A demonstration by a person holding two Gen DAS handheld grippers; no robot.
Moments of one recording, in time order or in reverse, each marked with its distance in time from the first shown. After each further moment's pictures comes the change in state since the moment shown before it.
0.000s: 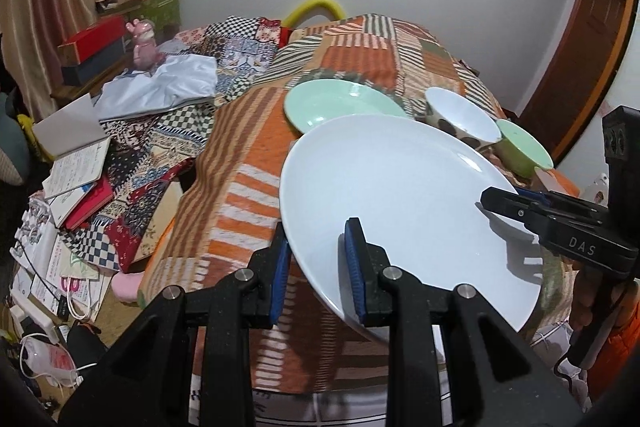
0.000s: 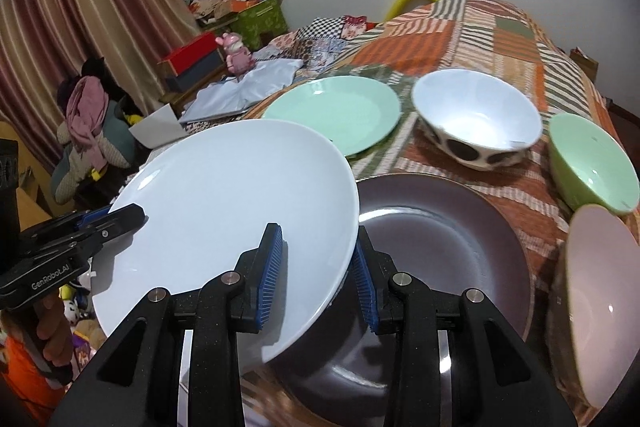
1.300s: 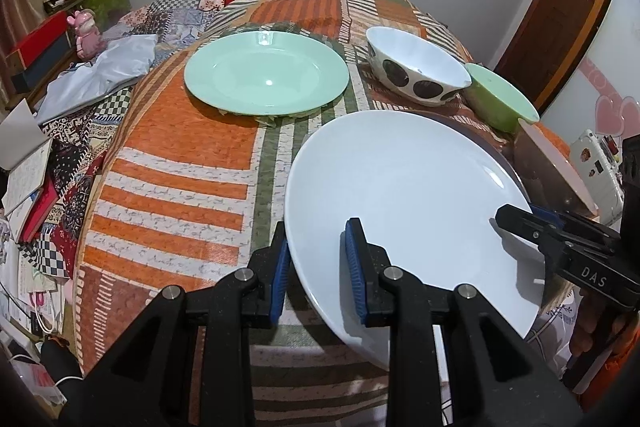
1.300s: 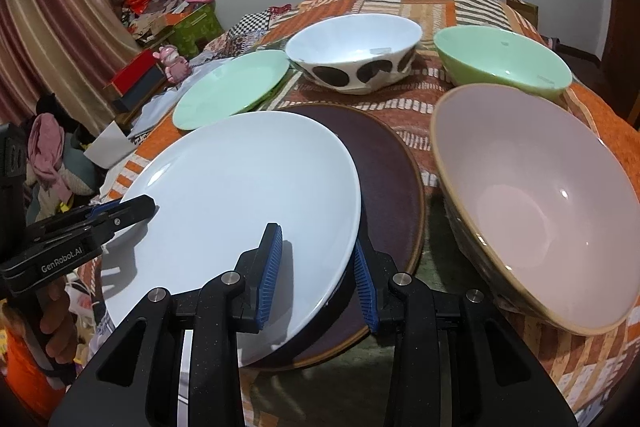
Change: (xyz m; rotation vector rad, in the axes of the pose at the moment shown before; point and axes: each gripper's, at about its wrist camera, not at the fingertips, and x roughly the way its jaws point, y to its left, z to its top) left arm 0.071 -0.067 -0.005 0.096 0.141 -0.095; right arm -0.021 -0.059 -0.050 0.197 0.019 -0.121
